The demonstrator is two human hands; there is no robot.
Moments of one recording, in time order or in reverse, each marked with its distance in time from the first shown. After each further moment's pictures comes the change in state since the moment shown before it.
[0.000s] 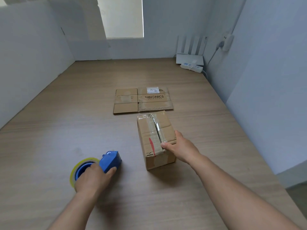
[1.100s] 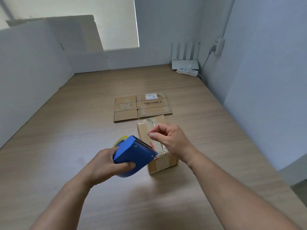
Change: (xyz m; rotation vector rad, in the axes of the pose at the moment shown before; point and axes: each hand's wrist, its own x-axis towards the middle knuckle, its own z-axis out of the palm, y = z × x) left_hand -0.028 0.036 -0.094 -0.586 -0.370 0.659; right_hand -0.053 -0.064 -0.033 0.625 0.014 -0.612
